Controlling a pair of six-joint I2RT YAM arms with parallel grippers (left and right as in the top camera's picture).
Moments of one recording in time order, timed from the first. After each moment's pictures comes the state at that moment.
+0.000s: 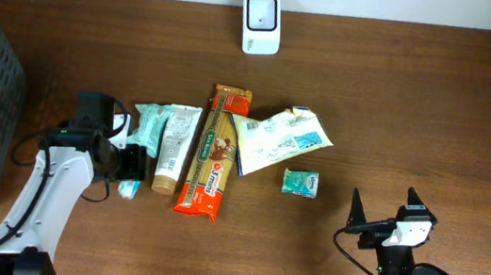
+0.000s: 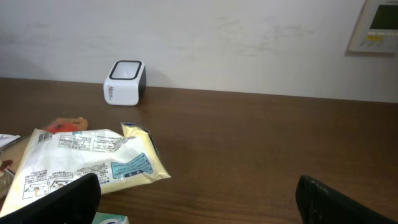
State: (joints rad) left arm 0.06 1.46 0.91 -0.80 0.07 -0.07; right arm -0.02 0.01 0.01 -0.07 -0.12 -0.02
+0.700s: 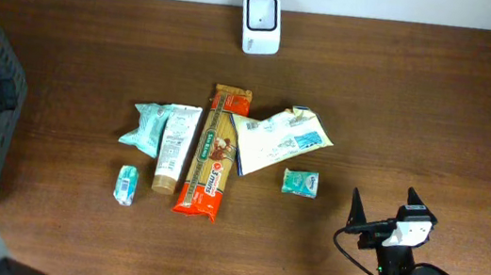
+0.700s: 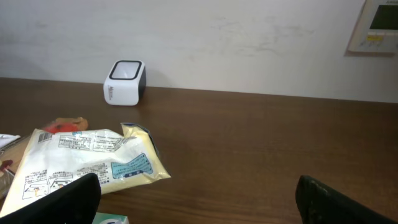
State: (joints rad) left arm 0.59 1.49 1.39 -0.68 0.00 0.35; right arm -0.02 0.01 0.01 -0.07 -0.12 -0.02
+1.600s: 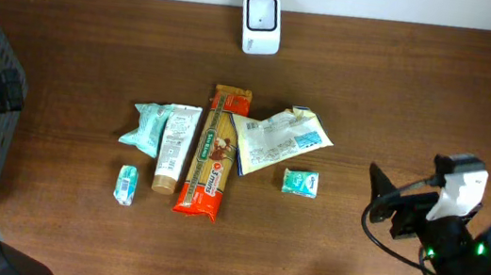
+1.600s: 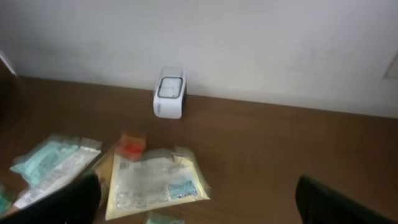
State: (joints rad) left arm 0.60 1.54 1.40 -0.68 0.07 0.38; right arm -0.02 0.60 0.94 -0.68 -0.27 -0.02
